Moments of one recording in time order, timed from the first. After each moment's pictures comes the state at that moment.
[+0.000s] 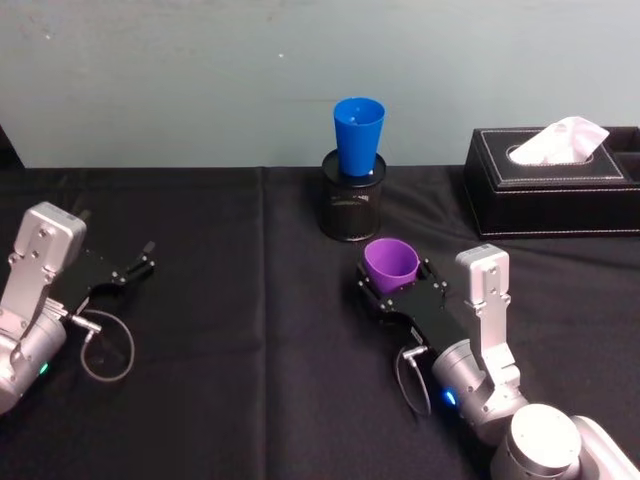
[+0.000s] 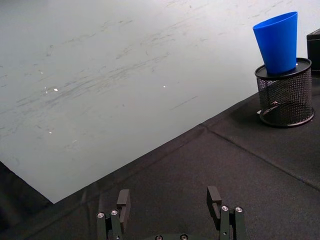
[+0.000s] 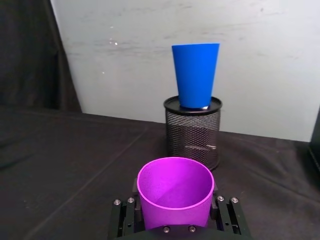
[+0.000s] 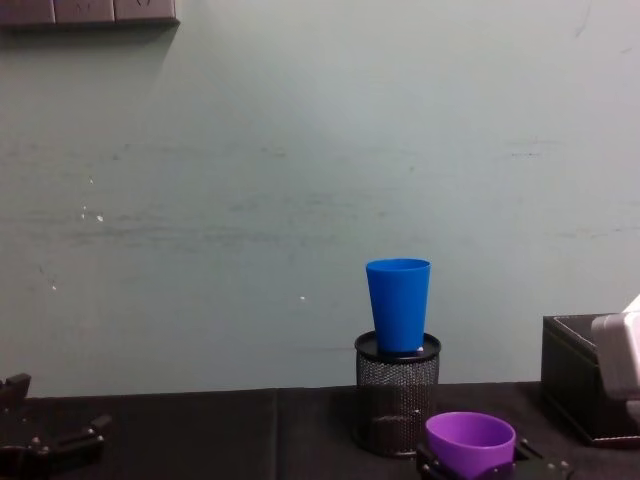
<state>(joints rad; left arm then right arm) -0.20 0.60 0.45 -1.41 -0.25 -0.12 0.03 0.18 0.08 -0.25 -1.17 0.11 -0.28 0.21</state>
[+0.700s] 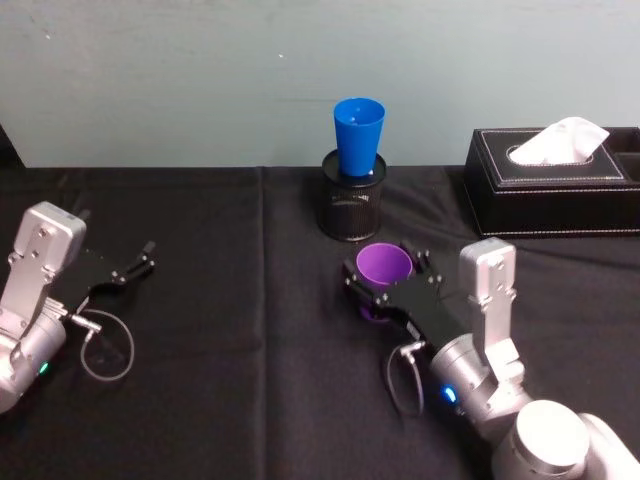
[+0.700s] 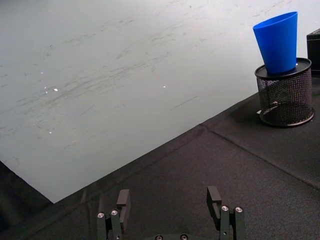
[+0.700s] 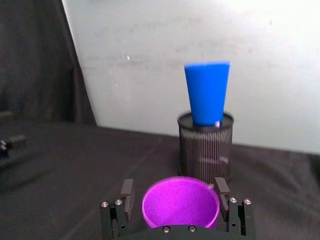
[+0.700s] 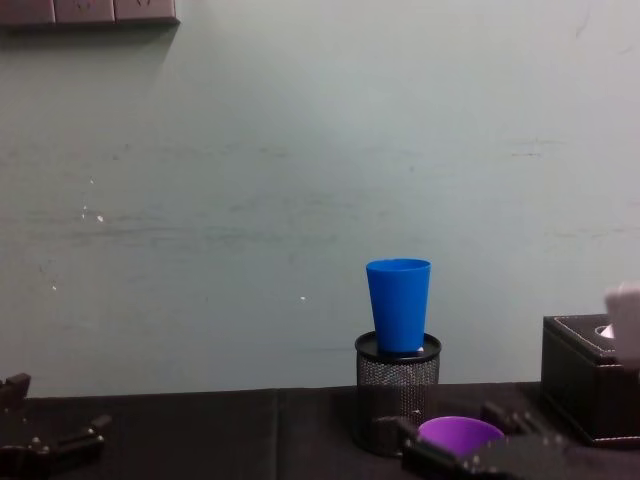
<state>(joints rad) -0.20 0.60 0.45 -1.41 -0.25 -0.12 0.03 0.15 0.09 -0.25 -1.25 0.14 -0.26 0.26</state>
